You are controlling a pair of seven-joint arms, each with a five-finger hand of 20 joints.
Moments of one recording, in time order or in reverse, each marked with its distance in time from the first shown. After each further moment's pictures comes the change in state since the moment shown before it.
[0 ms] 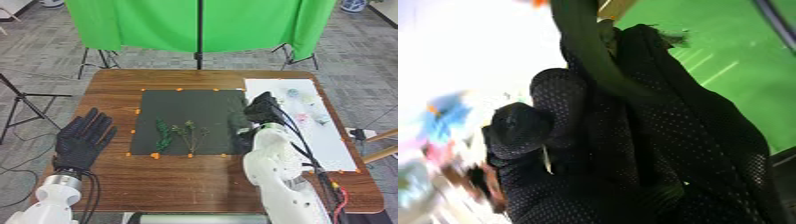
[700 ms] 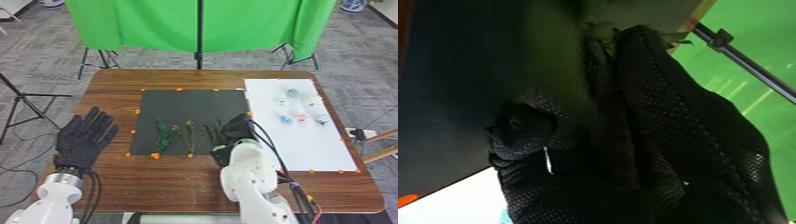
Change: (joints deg) left arm -0.6 0.5 0.5 0.3 -1.2 0.1 0.3; right arm -4.0 -8.1 -3.5 2.9 0.0 -0.4 3.5
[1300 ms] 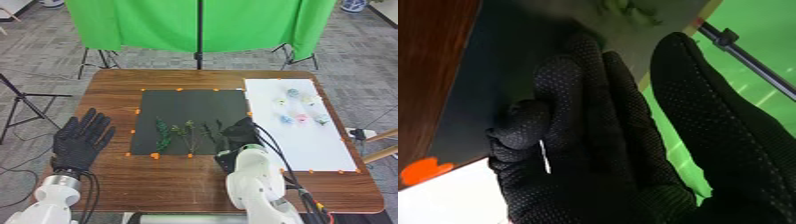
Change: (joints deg) left arm 0.8 -0.2 -0.6 -0.1 -0.8 0.0 0.9; right arm -2.8 3.5 -0.3 -3.8 0.6 0.0 0.7
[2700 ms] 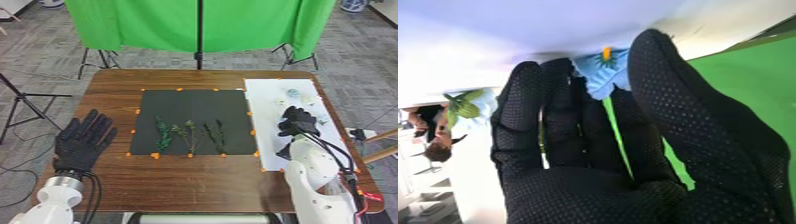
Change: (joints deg) left arm 0.2 -0.7 0.6 -0.2 0.7 0.0 0.1; right arm 2.8 7.1 21.4 9.4 -23.7 -17.8 -24.2
